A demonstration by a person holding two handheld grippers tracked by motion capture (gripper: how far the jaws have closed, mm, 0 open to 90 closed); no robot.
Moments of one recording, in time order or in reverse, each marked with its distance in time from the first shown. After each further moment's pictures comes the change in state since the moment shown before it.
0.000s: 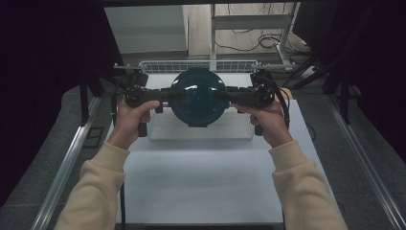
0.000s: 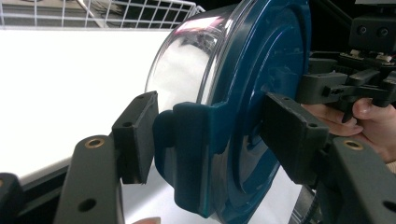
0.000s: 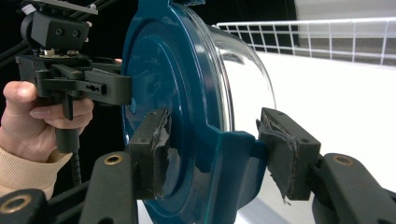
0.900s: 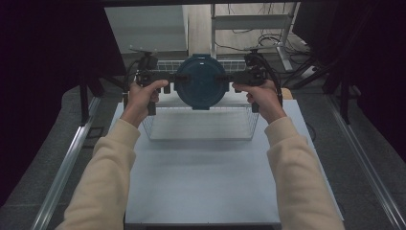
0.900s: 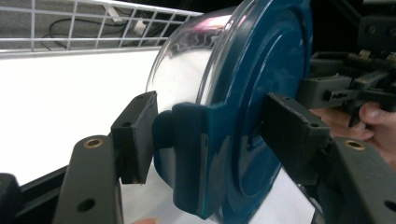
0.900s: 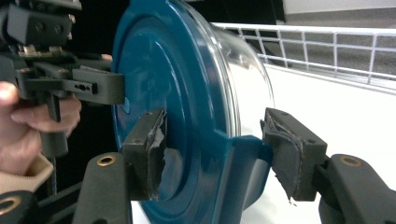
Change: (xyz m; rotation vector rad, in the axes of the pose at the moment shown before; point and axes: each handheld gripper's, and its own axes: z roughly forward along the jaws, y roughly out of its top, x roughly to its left) left arm 0.048 0.035 0.043 0.030 0.022 -0.080; right arm -0.058 0.035 0.039 0.085 -0.044 0.080
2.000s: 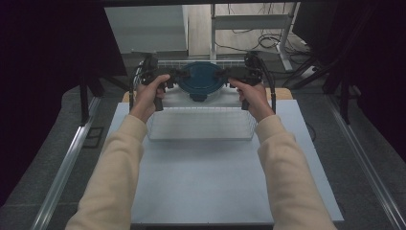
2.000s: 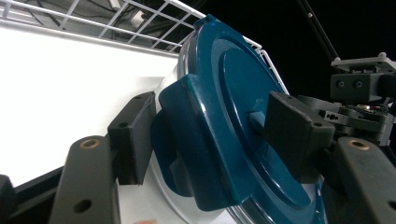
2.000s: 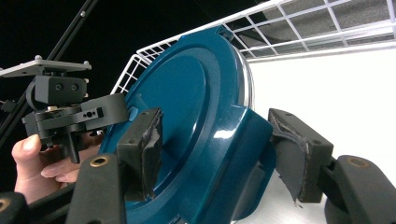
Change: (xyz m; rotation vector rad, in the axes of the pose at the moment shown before) left arm 0.044 0.002 0.027 -0.028 -0.049 -0.246; right arm -0.032 -0.003 0.028 -0.029 -0.011 0.352
